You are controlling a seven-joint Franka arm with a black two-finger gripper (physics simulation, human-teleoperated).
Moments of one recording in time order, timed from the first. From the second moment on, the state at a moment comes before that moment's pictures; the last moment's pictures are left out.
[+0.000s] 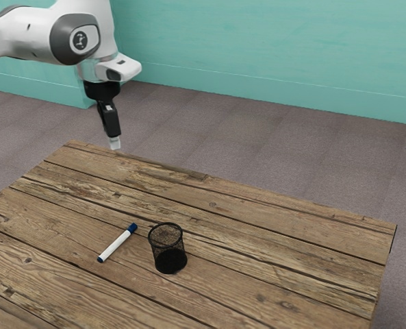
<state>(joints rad) -0.09 0.06 0.11 -1.66 0.02 1.64 0.71</state>
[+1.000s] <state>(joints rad) -0.07 0.08 0.20 -2.24 0.02 2.29 0.34</state>
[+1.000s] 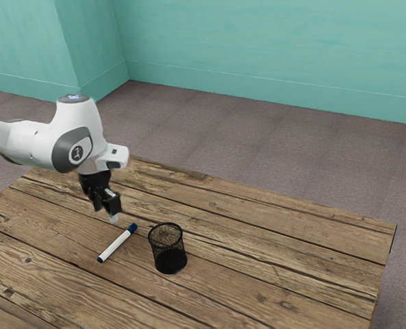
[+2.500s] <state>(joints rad) -0.14 0.24 0.18 -2.16 0.03 2.41 -0.06</state>
